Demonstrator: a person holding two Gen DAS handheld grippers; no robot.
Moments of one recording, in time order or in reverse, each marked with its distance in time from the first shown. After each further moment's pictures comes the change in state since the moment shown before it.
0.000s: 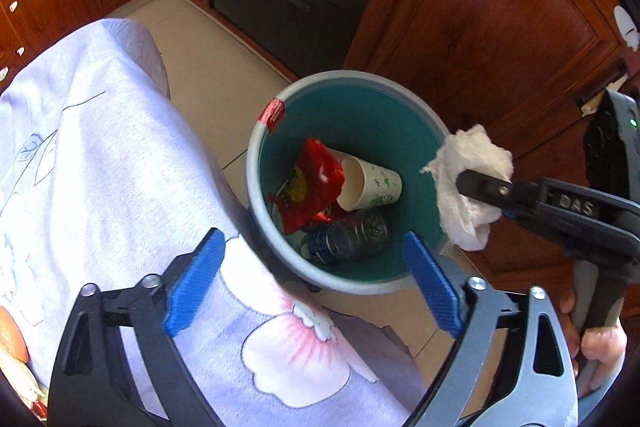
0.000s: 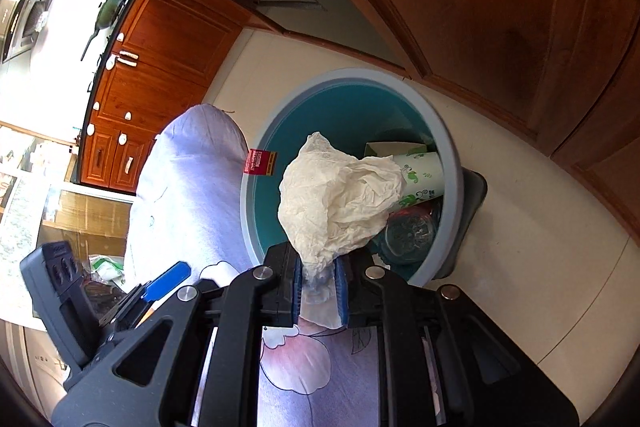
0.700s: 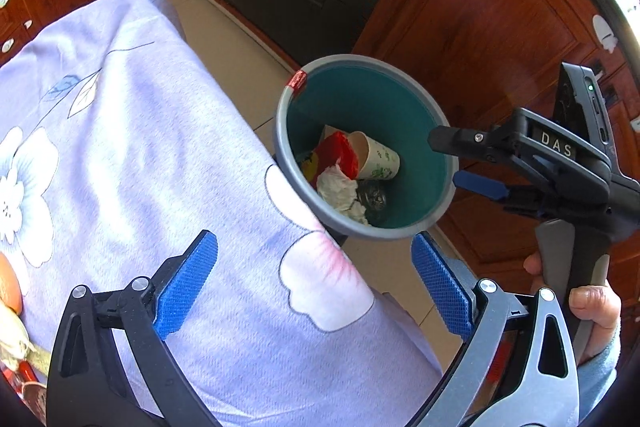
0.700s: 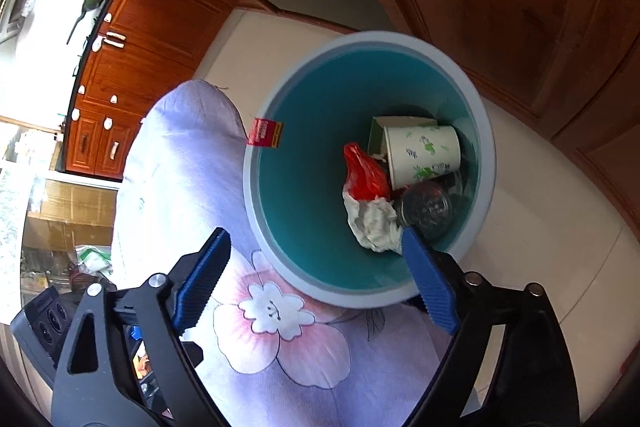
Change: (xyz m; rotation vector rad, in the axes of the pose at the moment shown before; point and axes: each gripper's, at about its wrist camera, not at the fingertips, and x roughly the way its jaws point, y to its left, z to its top) left arm -0.036 0.030 -0.050 -0.061 -0.008 -0.052; right arm 0.017 0.027 -0.017 -0.005 0.050 -0.075
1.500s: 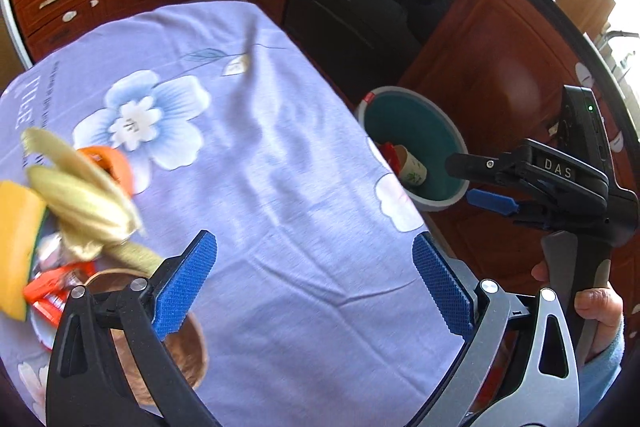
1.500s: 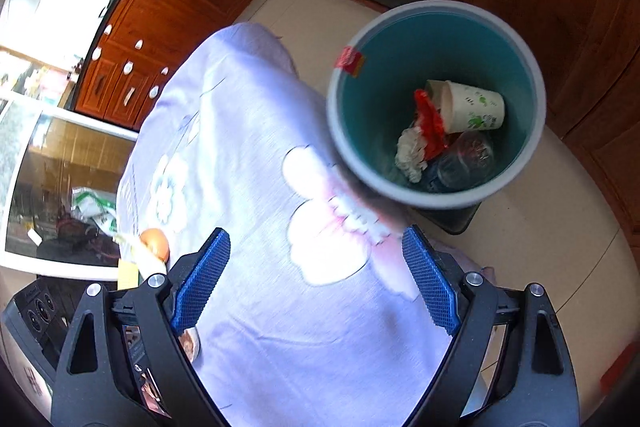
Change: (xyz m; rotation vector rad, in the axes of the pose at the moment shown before) left arm -0.117 0.073 -0.087 -0.140 -0.158 0.058; right arm -0.018 0.092 -0.089 -0.180 0.049 -0.010
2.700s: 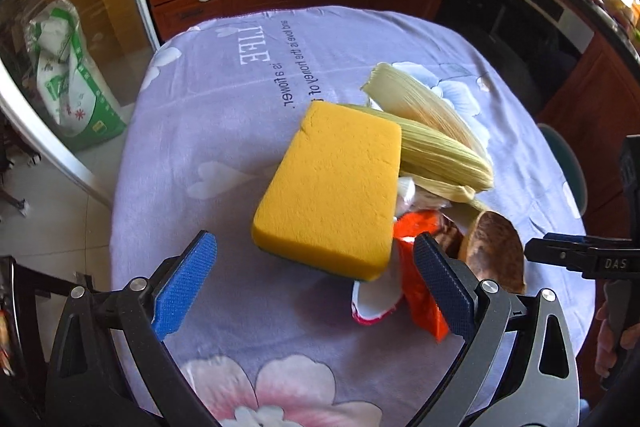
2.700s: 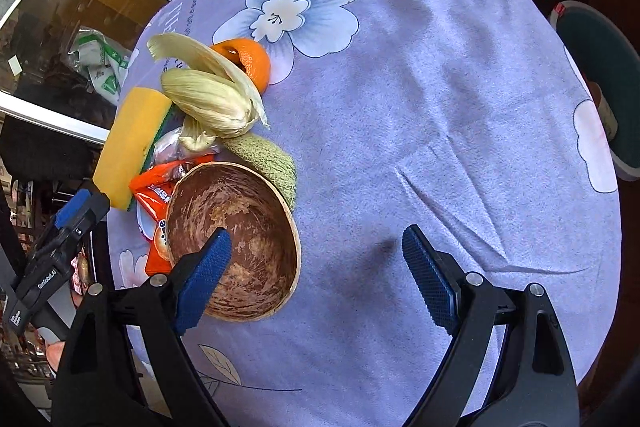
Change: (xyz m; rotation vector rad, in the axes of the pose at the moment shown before) left arm -0.077 0.222 -0.061 -0.149 -0.071 0.311; right arm 0.107 0.173 -0.115 -0.388 0.218 -0.077
